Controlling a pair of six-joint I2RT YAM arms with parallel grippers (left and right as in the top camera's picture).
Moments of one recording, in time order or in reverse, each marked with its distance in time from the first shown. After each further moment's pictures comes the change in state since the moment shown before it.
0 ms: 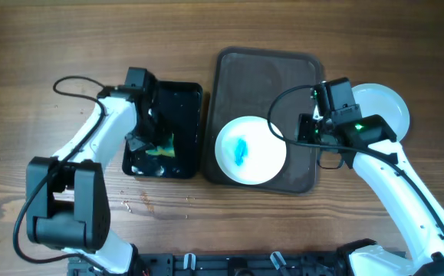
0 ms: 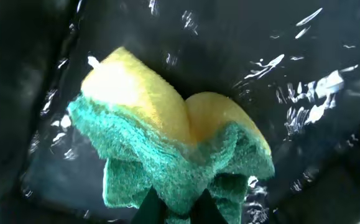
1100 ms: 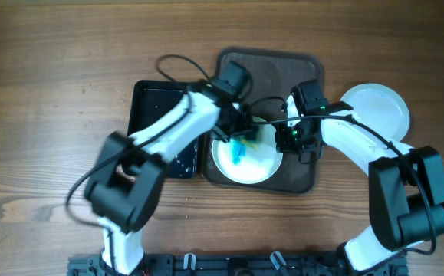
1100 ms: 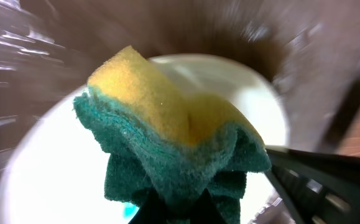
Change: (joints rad) left arm -0.458 0.219 0.266 0.184 0.211 -0.144; right arm -0.015 0.419 -0.016 0.167 -0.286 -0.143
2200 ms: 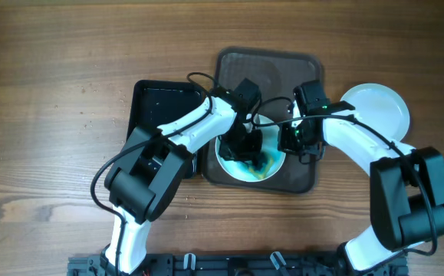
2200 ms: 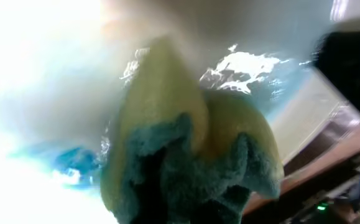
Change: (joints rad) left arm -0.064 0.127 0.031 -0.193 0.203 0.212; right arm -0.008 -0.003 0.000 -0.029 0.019 0.129
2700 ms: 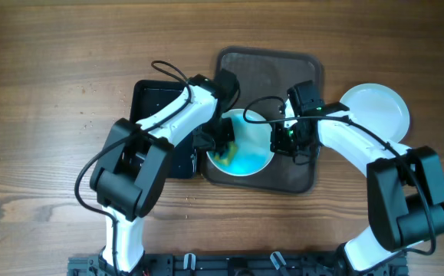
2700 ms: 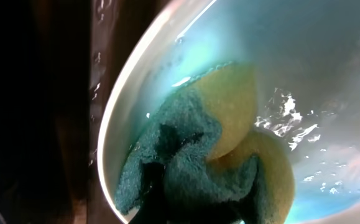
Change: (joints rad) left arm 0.122 -0.028 0.005 -0.087 -0.316 -0.159; right arm 0.031 0.002 0.000 0.019 -0.075 0.015
